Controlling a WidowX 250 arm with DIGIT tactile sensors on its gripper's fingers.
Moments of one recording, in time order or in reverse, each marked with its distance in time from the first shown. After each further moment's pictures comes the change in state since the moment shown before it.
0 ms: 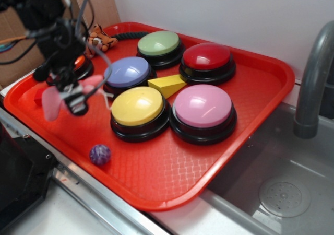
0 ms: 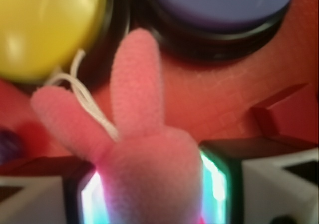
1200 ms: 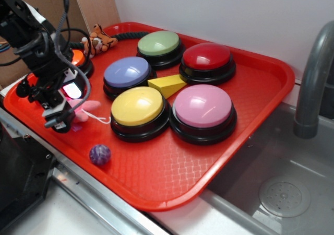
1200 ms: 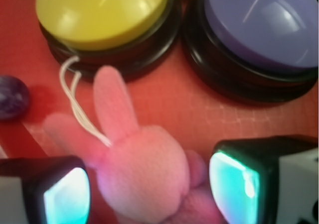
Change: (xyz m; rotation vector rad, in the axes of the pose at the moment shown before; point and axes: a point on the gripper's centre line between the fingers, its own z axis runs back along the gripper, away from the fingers) arm -0.016 0.016 -0.023 0.003 -0.164 -0.520
